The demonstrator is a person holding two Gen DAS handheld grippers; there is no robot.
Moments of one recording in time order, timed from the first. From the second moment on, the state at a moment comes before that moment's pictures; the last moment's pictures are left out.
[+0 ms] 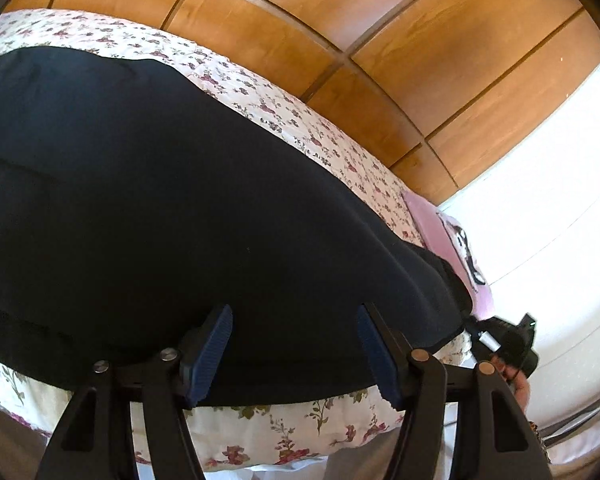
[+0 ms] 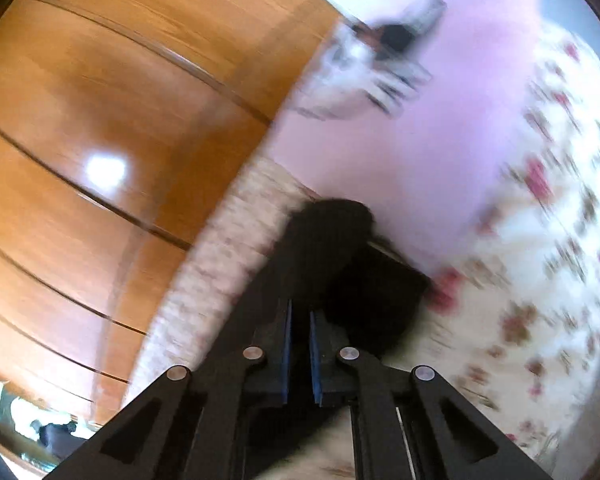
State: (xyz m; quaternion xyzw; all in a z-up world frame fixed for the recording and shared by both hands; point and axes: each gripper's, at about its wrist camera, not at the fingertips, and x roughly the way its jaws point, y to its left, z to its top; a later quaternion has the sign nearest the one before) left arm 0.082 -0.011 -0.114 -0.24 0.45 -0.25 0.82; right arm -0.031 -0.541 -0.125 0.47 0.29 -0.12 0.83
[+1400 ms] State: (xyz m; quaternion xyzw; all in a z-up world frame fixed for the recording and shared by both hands) left arm 0.019 -0.067 -0.100 0.11 0.37 -0.28 0.88; right arm 0.003 -0.380 -0.135 0.44 0.42 0.20 0.77
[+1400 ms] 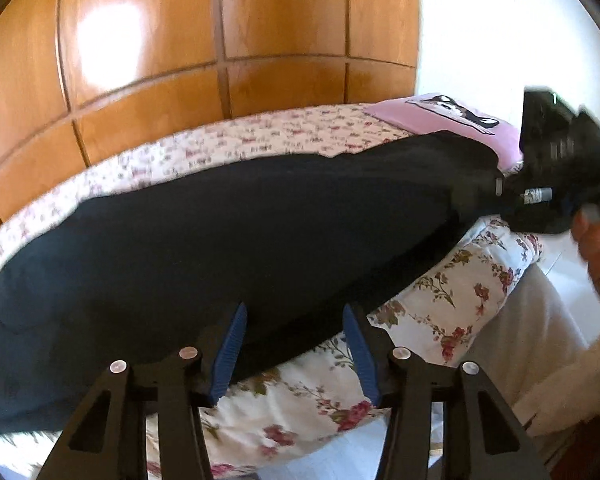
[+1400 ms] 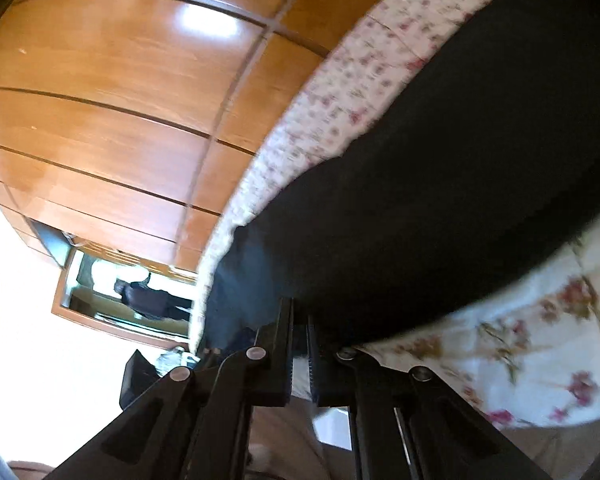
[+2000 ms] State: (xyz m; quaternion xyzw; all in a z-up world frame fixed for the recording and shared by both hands) left arm 0.102 -0.081 -0.103 -0.01 0.41 -0.27 0.87; right arm -0.005 -0.477 -0.148 0.45 0.38 0.04 0.81
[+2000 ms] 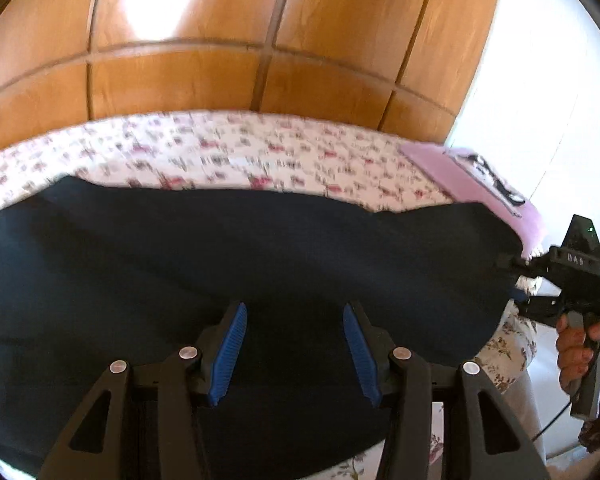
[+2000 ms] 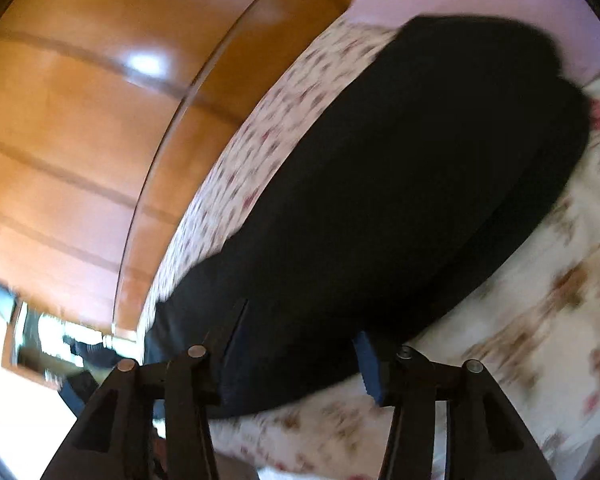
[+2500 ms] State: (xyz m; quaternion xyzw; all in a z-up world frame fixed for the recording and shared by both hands) left arm 0.071 -0.090 -0.107 0.05 0.42 -0.25 0.87; right arm -0.026 -0.483 -0.159 0.47 0.38 0.03 0.80
